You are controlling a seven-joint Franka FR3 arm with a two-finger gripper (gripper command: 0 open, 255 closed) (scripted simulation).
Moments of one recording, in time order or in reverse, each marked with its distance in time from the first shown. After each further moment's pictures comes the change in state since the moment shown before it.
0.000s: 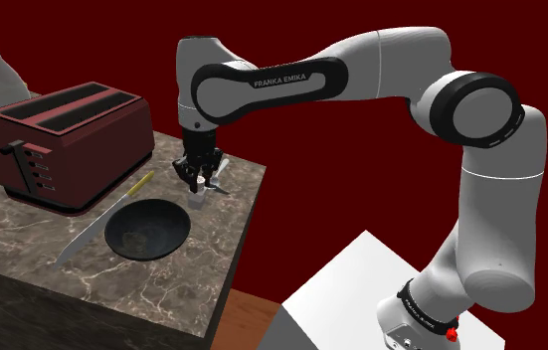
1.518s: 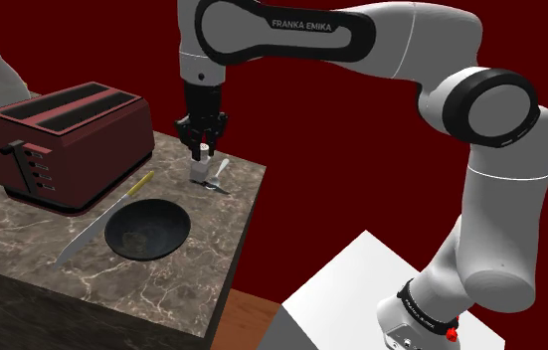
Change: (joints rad) arm 0.007 -0.046 0.011 0.191 0.015 -0.234 -0.002
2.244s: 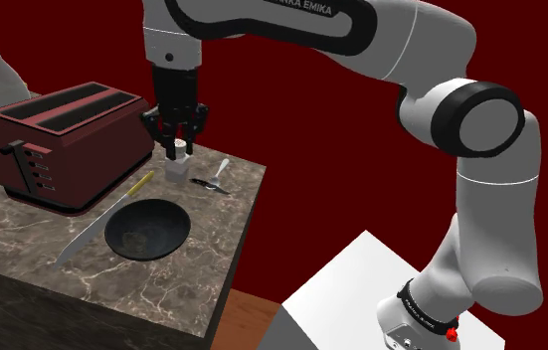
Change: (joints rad) arm 0.122 0.094 0.026 0.237 -0.023 -0.140 0.119
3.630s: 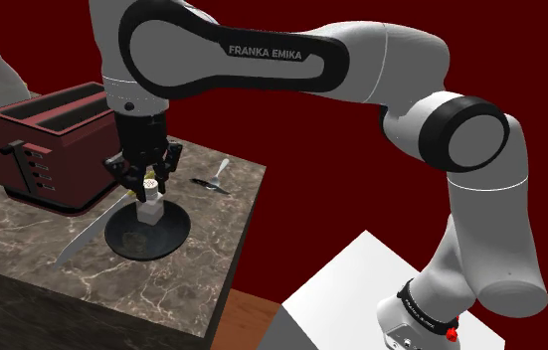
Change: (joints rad) arm 0.094 0.090 0.012 -0.026 -0.021 0.116 0.104
